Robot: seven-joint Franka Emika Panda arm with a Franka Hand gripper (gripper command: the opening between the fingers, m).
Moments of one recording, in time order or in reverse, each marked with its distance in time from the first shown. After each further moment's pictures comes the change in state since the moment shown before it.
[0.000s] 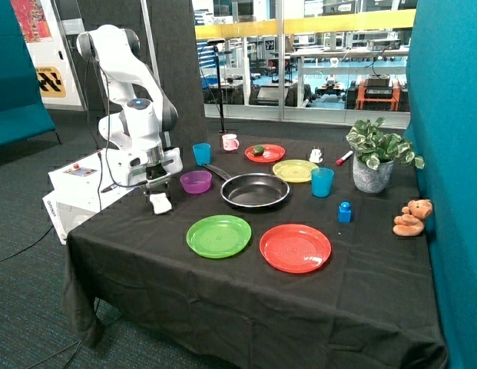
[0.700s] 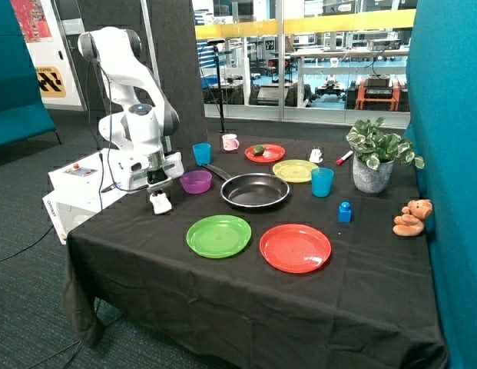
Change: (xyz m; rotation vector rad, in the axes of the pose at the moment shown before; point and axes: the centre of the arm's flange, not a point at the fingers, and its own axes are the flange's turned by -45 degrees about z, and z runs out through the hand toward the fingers) arm -0.001 -0.004 0.015 -0.001 -0.001 0.021
